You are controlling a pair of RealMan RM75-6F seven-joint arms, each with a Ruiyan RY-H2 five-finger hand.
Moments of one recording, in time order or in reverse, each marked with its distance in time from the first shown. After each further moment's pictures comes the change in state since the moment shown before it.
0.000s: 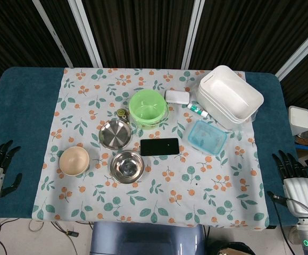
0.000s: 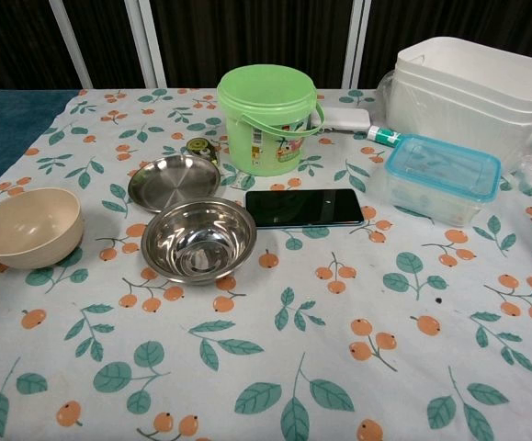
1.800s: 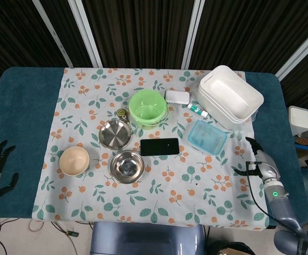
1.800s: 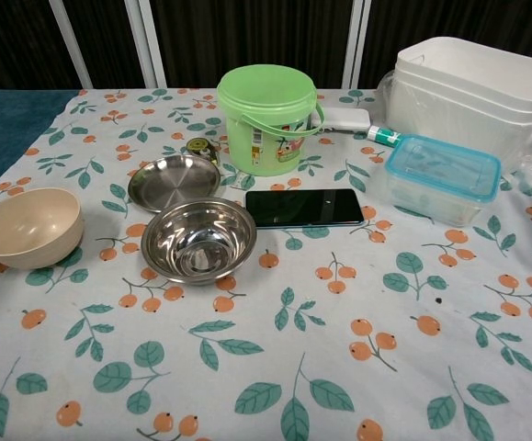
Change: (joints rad) left arm 0.008 0.003 -0.011 -0.035 -0.073 -0.018 0.025; right arm 0.292 -0.175 0.178 0.159 0.433 -0.629 0.461
